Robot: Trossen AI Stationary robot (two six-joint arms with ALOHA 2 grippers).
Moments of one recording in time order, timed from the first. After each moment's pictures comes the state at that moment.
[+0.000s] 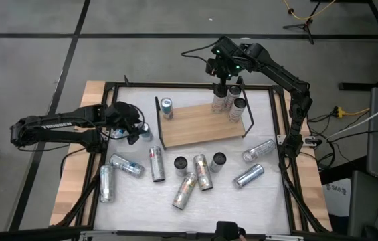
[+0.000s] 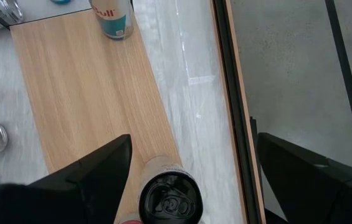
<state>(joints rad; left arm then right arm) 0.29 0.78 0.60 -0.69 -0.04 -0.23 -0.54 1.89 2.16 -1.30 -0.12 -0.45</state>
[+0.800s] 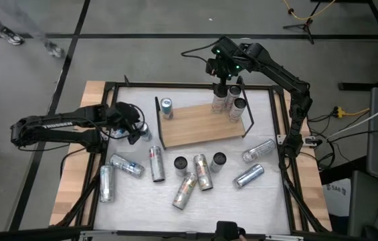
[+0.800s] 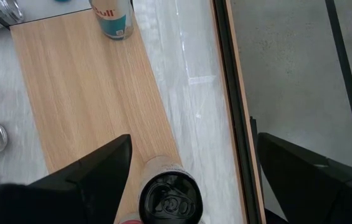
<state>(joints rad) 0.29 0.78 0.60 -0.70 -0.04 -0.29 -0.54 1.89 2.16 -1.30 -0.12 -0.45</state>
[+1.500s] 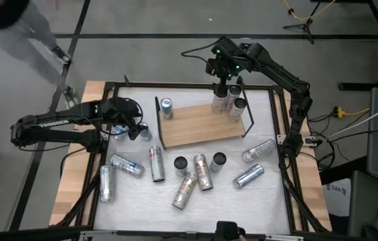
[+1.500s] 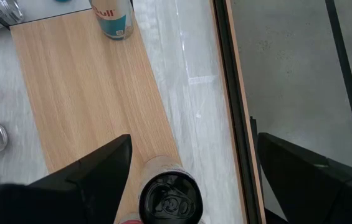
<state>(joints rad) 0.29 0.78 0.71 -0.69 -0.06 -0.29 -0.54 1.89 2.16 -1.30 -0.12 -0.45</state>
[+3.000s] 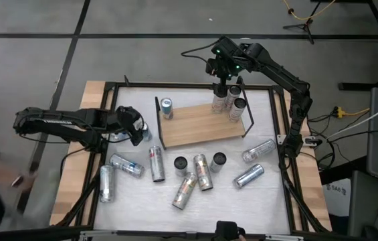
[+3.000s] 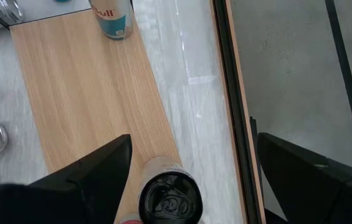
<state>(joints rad) 0.03 0.86 0.71 -0.78 -0.38 -0.52 -0.54 1.89 2.16 -1.30 -0.12 -0.45</state>
